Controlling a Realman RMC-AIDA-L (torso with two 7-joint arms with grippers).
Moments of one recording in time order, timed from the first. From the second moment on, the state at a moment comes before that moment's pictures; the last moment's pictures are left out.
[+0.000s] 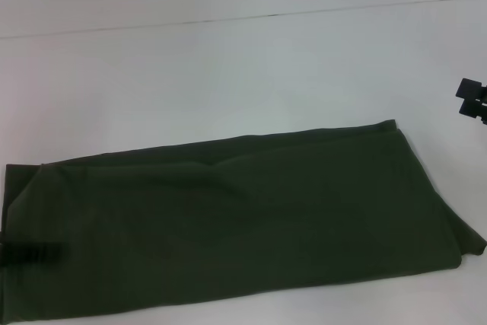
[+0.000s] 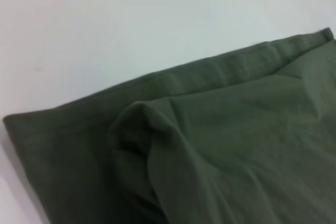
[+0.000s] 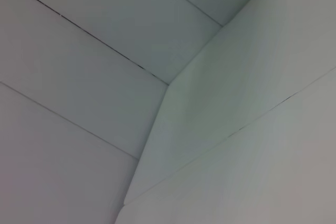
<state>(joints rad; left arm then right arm) -0.57 -2.01 0.34 0.78 2.71 1.70 -1.88 0.37 1.89 -0.16 -0.52 -2.12 -1.73 1.99</state>
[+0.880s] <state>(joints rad) -0.58 -2.01 0.34 0.78 2.71 1.69 -1.88 0.37 1.89 -0.16 -0.52 -2.12 -1.73 1.99</state>
